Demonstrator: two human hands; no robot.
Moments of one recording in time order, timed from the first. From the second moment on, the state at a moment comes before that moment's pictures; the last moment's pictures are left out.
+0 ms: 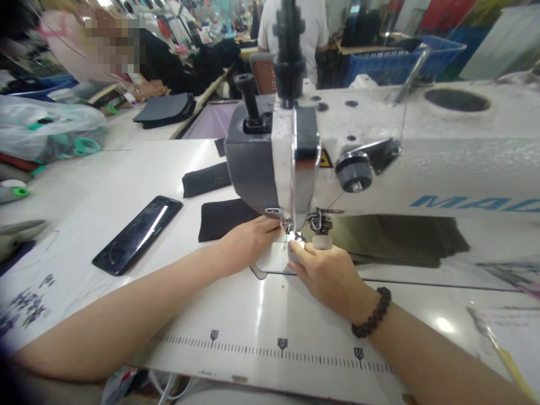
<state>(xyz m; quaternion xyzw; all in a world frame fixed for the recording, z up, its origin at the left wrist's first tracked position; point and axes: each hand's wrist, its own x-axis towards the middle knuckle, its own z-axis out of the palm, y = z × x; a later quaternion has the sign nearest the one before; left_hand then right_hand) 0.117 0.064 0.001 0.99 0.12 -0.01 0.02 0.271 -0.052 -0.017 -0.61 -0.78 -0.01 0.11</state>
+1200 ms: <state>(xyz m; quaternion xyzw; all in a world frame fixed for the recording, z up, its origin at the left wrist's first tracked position) 0.100 0.053 -0.002 0.99 0.12 0.02 0.00 0.282 -0.059 -0.013 -0.55 -0.82 0.03 0.15</state>
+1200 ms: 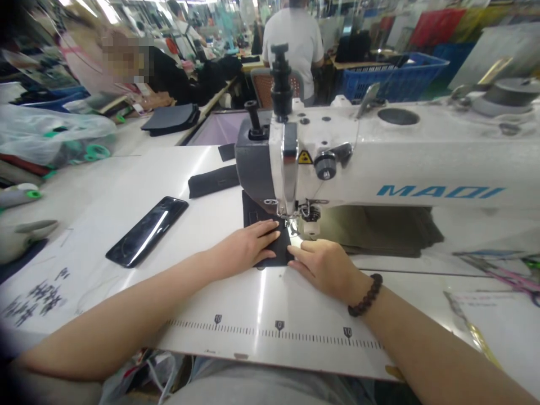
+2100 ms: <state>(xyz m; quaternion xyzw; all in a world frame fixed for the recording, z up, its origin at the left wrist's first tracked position) 0.102 0.070 -0.002 0.99 0.09 0.02 0.07 0.278 -0.055 -0.015 -0.55 -0.82 0.02 0.14</state>
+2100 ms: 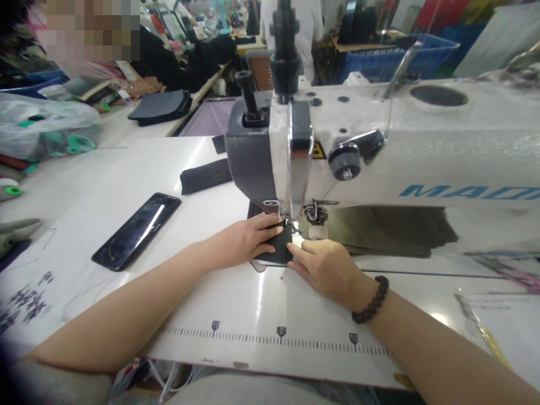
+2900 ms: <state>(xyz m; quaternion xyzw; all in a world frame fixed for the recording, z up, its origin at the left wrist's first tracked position) 0.103 0.075 -0.003 0.99 0.09 0.02 0.10 0.277 -0.055 -0.016 -0.56 -0.81 0.01 0.14</state>
